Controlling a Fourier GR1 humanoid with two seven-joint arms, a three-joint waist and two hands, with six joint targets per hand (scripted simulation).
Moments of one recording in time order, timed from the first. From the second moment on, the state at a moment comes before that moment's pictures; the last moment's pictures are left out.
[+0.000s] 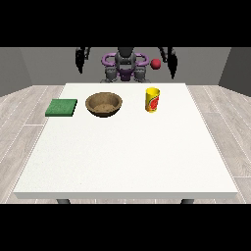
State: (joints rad) left arm 0.01 0.09 0.03 -1.58 -0.03 -0.02 -0.01; right arm 0.00 -0.13 0.02 -1.63 -0.02 0.02 0.00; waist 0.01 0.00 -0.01
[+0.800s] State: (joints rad) left arm 0.13 0.02 -0.15 -1.86 0.12 0.02 0.02; right arm 0.05 -0.11 -0.09 -1.68 -0.12 0.01 -0.01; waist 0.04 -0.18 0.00
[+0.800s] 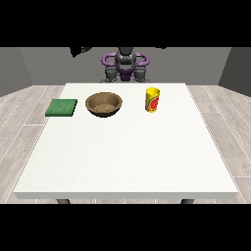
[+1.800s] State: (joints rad) left arm -0.25 0.13 0.08 -1.46 0.03 0.01 -0.28; right arm -0.23 -0.18 -0.18 -1.43 -0.16 0.11 -0.24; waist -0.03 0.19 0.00
